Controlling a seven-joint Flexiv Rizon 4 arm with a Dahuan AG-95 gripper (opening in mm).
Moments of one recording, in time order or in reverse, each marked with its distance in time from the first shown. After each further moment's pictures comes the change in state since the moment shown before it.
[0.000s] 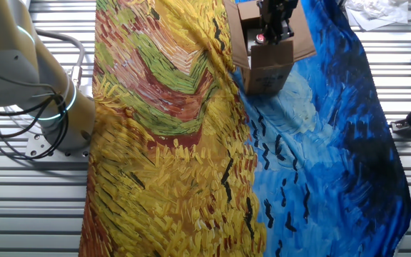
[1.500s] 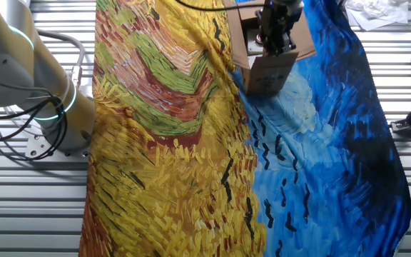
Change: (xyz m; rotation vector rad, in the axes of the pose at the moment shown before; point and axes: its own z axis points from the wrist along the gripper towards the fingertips) arm 0.023 -0.041 -0.012 -0.044 -0.017 -0.051
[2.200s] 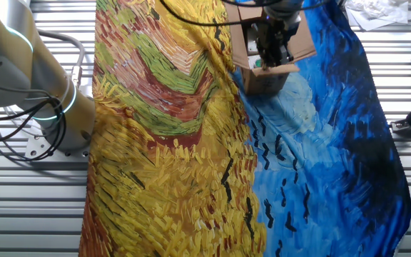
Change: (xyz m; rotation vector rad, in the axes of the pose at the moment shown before) arm 0.007 -0.015 0.013 -0.004 -0.018 -0.030
